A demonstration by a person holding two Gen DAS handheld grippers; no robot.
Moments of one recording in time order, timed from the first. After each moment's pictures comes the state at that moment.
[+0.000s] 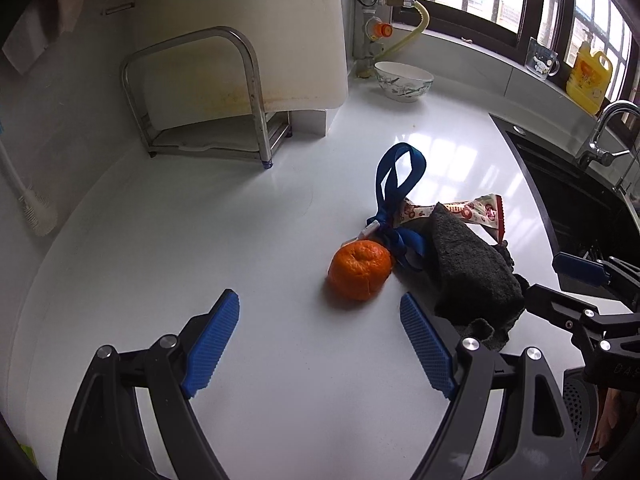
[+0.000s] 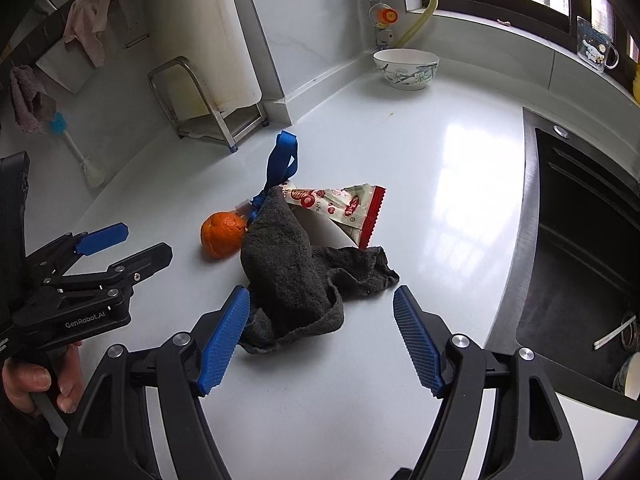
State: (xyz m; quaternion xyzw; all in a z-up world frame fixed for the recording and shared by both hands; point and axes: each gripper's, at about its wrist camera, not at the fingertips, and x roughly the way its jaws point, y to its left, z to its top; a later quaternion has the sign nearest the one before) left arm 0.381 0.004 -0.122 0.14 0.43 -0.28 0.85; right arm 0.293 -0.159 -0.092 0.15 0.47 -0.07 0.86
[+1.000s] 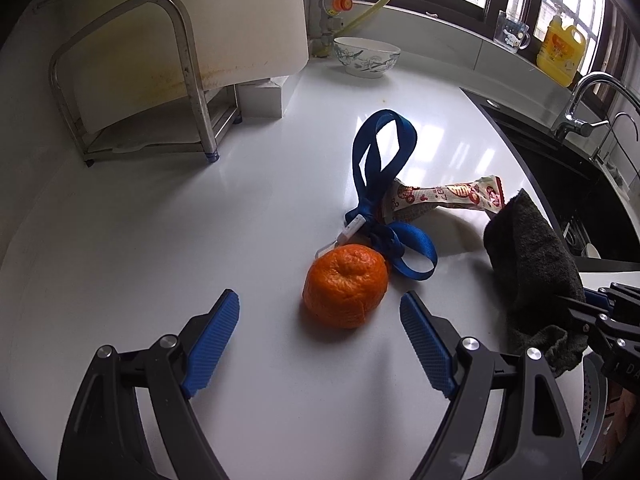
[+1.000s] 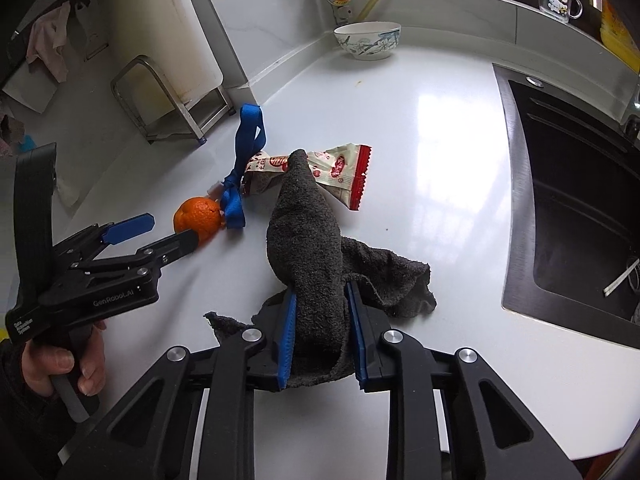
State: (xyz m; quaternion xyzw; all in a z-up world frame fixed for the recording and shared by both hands) left arm 0.408 -0.022 -0.162 0.15 0.44 -0.35 0.82; right arm 0.270 -0.157 -0.115 0.21 0.48 -0.13 0.84
